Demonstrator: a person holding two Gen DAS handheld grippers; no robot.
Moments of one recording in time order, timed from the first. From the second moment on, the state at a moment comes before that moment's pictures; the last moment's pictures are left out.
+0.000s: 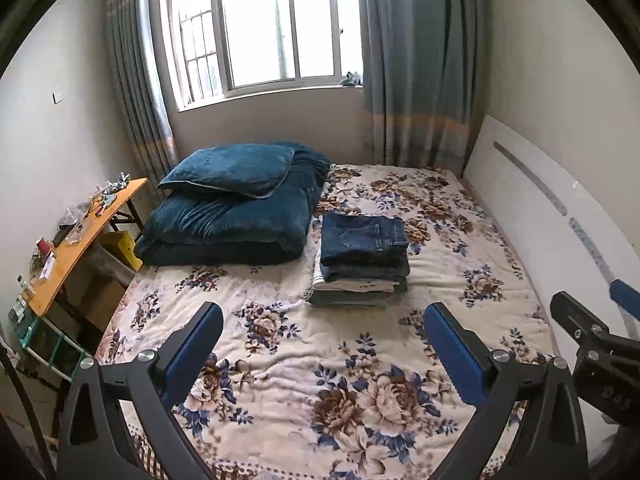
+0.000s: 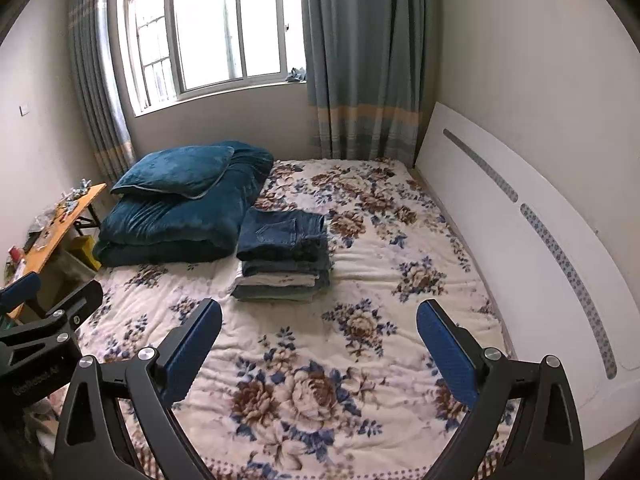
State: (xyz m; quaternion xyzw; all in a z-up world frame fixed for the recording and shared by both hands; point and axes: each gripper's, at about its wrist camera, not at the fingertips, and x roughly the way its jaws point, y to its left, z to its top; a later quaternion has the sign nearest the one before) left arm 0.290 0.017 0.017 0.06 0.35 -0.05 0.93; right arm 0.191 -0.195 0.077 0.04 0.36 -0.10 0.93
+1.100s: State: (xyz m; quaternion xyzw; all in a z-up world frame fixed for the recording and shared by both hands) left arm 0.431 -0.001 -0.048 0.06 0.42 -0.03 0.91; right arm 0.379 -0.209 -0.012 0.03 0.43 -0.11 0.90
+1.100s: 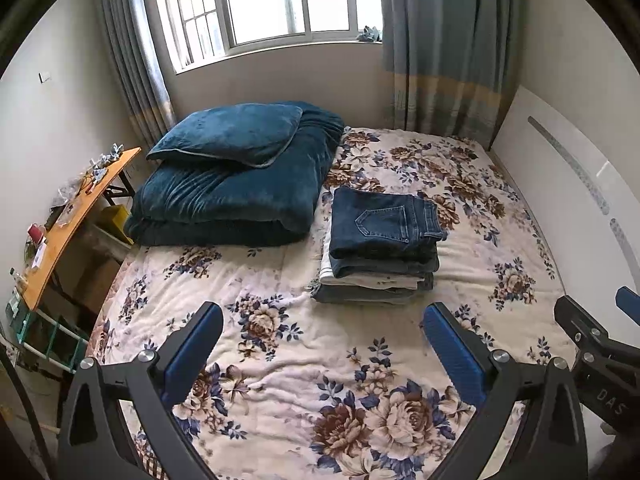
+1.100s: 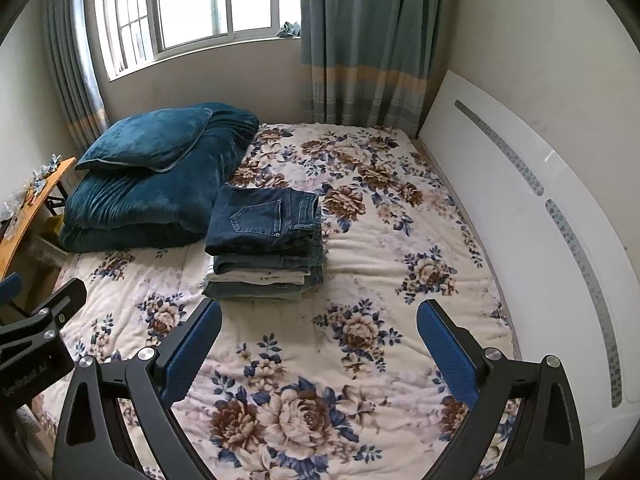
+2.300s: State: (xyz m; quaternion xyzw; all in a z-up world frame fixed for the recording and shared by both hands) left arm 0.420 -0.003 -0.055 0.07 0.41 -0.02 0.91; right arm 0.370 -0.199 -0.025 0.04 0.44 -0.09 0.89
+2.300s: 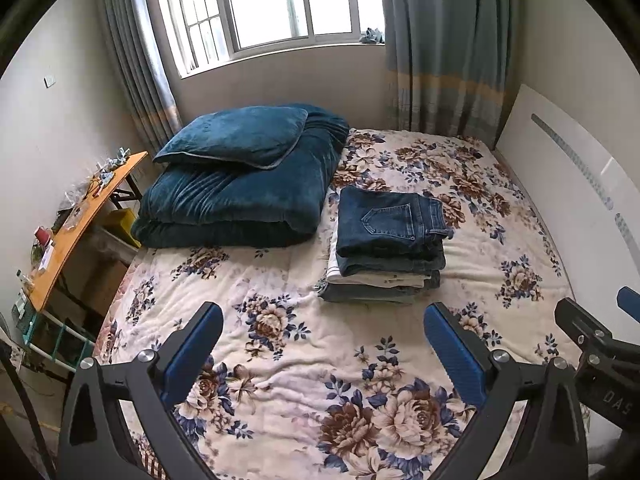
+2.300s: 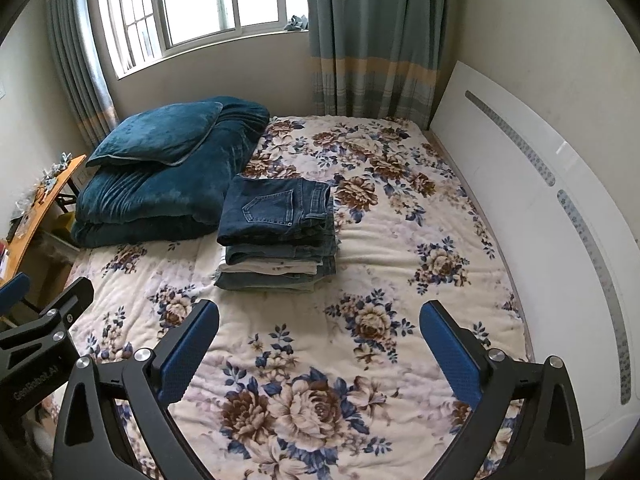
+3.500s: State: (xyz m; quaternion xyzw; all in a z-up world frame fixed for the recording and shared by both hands) left arm 0.413 -0.007 -0.047 0.07 0.40 -0.03 0.91; right arm 0.370 -0.201 -0.024 0.04 0.44 -0.09 0.89
